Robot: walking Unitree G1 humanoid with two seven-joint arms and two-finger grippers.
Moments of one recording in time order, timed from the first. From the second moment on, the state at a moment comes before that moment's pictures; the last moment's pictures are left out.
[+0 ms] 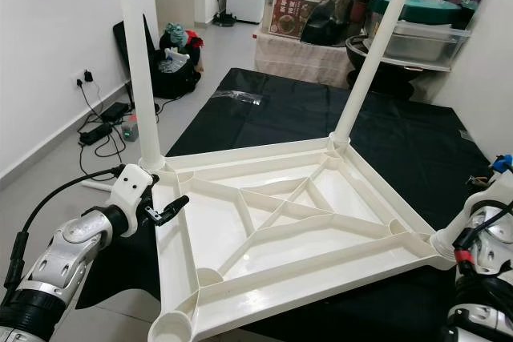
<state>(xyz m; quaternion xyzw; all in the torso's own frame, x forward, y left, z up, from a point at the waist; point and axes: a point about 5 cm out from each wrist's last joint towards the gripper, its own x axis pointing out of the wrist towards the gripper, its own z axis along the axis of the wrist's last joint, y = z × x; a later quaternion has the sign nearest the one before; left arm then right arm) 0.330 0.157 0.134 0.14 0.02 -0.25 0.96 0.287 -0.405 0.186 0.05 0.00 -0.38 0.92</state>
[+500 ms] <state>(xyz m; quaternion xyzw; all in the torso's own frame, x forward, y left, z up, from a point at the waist) 0.330 0.157 0.139 0.11 0.00 -0.25 0.96 0.306 -0.382 0.185 0.05 0.00 -0.33 0.94</state>
